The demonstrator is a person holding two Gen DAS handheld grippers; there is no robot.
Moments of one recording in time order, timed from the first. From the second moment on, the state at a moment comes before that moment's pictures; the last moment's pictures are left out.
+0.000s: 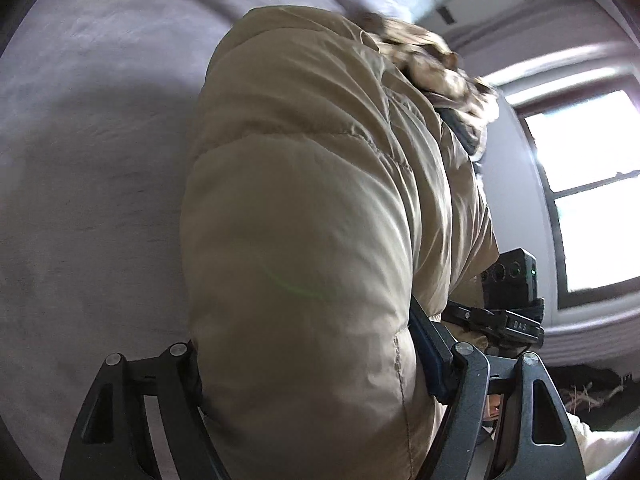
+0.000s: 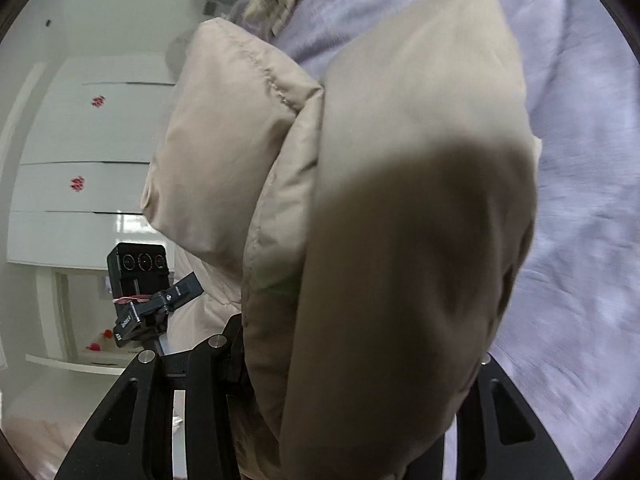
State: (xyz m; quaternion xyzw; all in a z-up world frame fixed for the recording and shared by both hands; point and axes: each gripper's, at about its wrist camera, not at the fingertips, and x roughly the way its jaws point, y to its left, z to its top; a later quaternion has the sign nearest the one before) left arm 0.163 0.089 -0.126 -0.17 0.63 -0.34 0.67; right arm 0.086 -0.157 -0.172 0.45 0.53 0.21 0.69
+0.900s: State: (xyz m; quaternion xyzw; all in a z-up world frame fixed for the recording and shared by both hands) left arm 0.074 0.137 -0.147 -0.01 0.61 -0.24 0.76; right arm 0.045 -0.097 -0.186 0.23 0.66 0.02 0.72
